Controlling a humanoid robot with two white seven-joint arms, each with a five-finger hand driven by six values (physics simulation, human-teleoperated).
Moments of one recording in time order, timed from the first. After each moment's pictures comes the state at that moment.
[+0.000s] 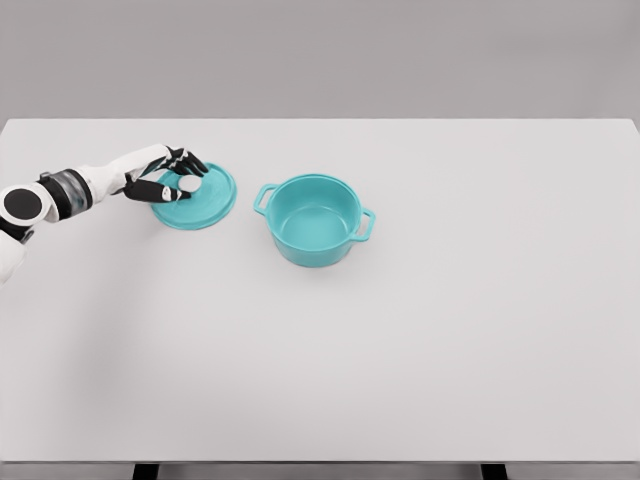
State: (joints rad) left arm -0.86 0.57 -0.94 -0.77 0.30 -0.31 -0.43; right arm -0.01 0.00 0.10 0.13 0.06 -0.28 0.38
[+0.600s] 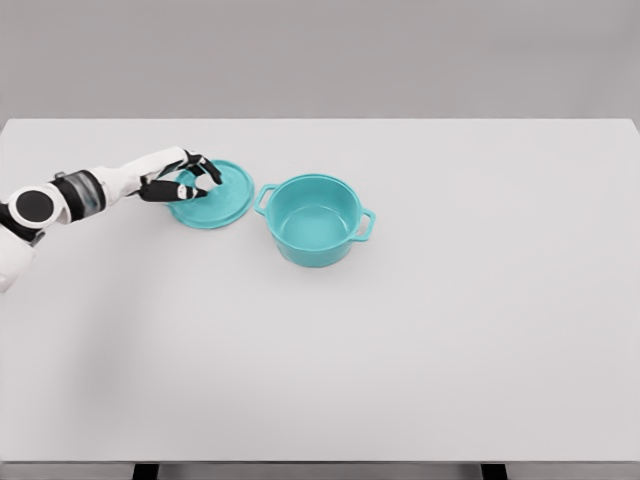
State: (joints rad) left arm -0.85 0.59 -0.97 -0.87 0.30 -0.31 -0.43; right arm -0.01 0.00 0.10 0.13 0.06 -0.28 0.38
